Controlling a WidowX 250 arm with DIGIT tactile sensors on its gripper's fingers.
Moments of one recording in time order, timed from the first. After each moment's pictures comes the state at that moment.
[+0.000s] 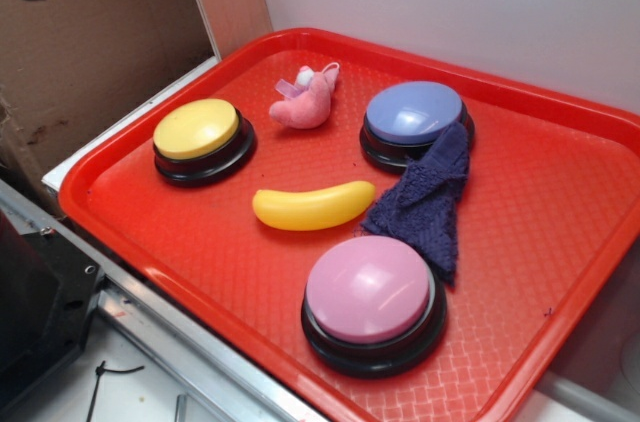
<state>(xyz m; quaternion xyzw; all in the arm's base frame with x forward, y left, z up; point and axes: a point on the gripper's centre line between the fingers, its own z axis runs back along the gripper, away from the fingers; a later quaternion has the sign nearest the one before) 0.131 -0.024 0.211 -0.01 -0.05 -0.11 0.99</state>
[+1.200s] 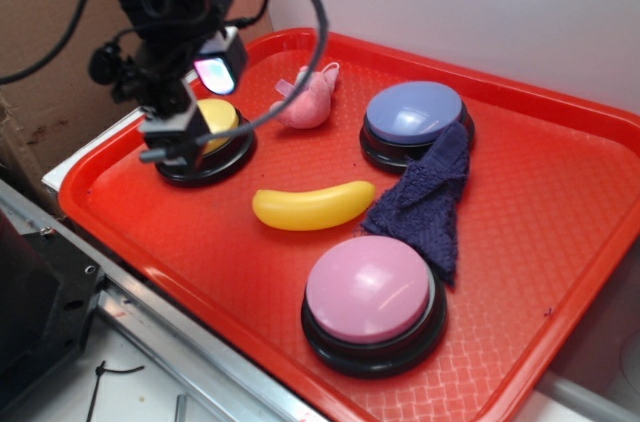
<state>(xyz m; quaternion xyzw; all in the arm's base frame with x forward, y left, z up) 0.190 -0.061 0.088 -0.01 -0.09 -0.50 0.86</state>
